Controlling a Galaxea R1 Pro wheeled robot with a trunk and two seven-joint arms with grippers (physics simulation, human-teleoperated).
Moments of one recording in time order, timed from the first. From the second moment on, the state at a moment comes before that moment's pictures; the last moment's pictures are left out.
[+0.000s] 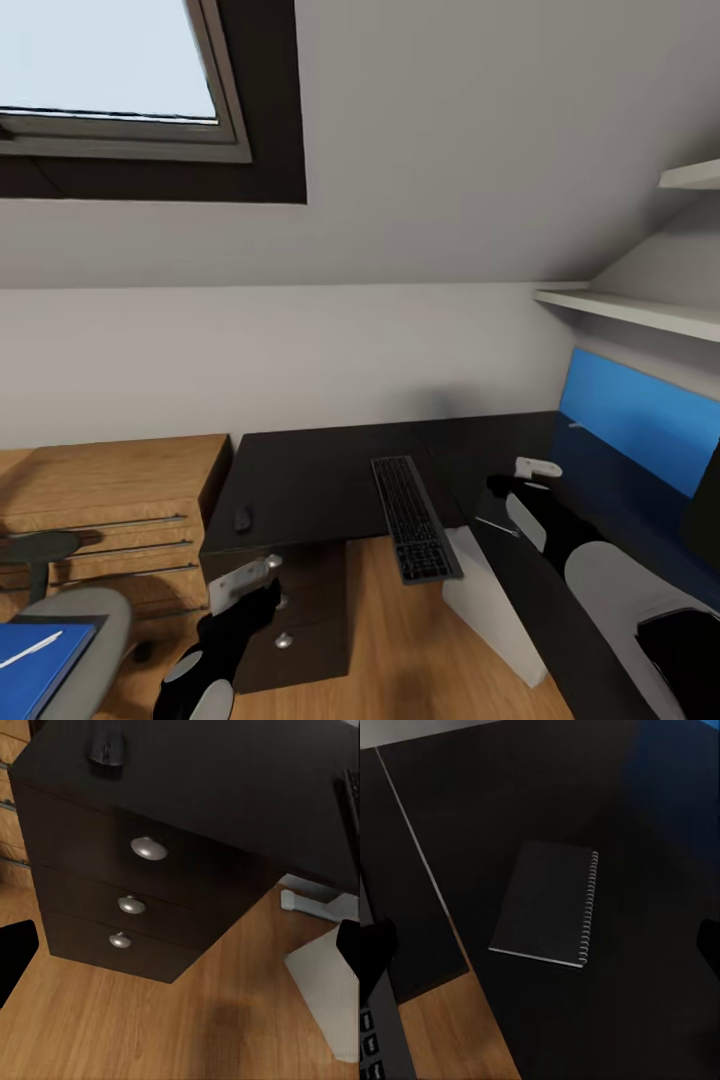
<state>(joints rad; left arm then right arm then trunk) -0.06 0.05 -0.33 -1.55 0.65 0.34 0.65 -0.91 -0.16 0.33 -0.40 -0.51 0.21 -0.34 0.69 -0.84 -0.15</state>
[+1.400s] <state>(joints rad) -0.06 0.05 -0.39 -1.54 0.65 0.34 0.65 -0.92 -0.22 0.33 -0.36 -0.51 0.20 -0.35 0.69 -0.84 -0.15</state>
